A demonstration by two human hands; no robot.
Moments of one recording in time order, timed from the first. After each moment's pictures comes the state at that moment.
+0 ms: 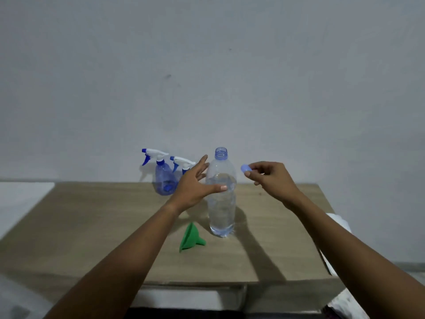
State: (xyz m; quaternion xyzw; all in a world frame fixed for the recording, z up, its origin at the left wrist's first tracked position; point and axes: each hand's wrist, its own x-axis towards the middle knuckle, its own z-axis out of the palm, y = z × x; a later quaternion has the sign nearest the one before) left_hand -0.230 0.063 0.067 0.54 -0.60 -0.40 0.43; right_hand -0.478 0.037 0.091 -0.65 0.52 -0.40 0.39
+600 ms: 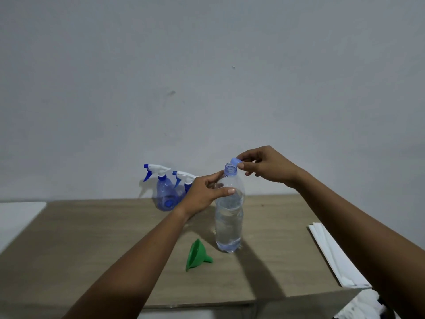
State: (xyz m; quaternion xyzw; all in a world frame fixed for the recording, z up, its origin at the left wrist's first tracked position) left_hand -0.221 0.031 0.080 0.45 -0.63 -0.48 0.41; right_hand -0.445 0.010 0.170 -0.76 0.47 -0.28 0.35
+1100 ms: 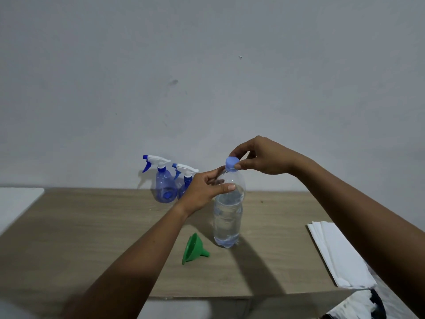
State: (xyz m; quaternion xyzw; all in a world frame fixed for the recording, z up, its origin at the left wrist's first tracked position) left_hand -0.222 0.026 0.067 0.44 -0.61 -0.50 0.44; right_hand -0.432 -0.005 0.191 -0.87 0.42 -0.15 0.23
